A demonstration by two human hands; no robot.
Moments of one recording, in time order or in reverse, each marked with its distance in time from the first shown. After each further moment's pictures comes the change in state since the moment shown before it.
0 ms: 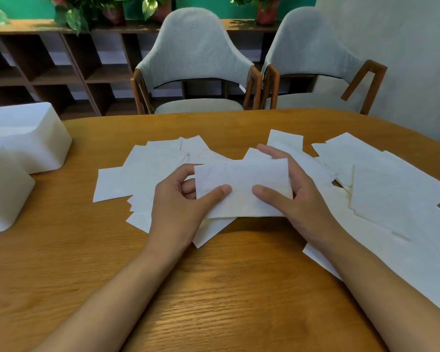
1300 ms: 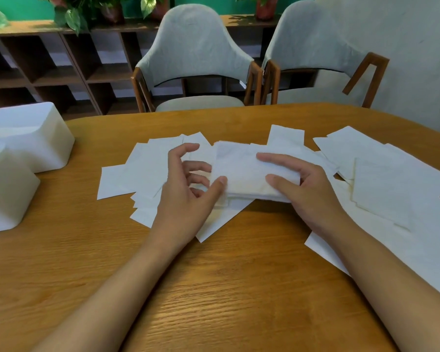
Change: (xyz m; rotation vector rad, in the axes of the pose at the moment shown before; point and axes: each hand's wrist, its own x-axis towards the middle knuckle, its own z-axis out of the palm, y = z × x) left_hand 0.009 -0.007 -0.005 0.165 -0.025 0.169; right_hand 0.005 0.006 -0.008 -0.111 0.100 0.029
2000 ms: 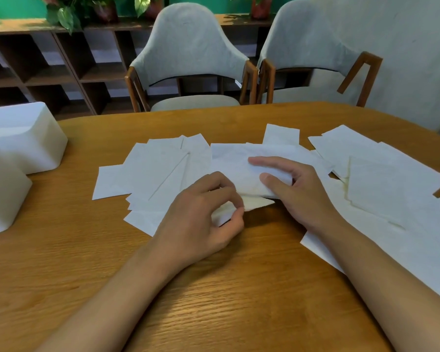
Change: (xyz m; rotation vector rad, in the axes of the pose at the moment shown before) left_hand -0.015 0.005 0.005 0.464 -0.249 0.508; right_hand 0.003 0.004 0.003 -0.037 -0.031 -0.023
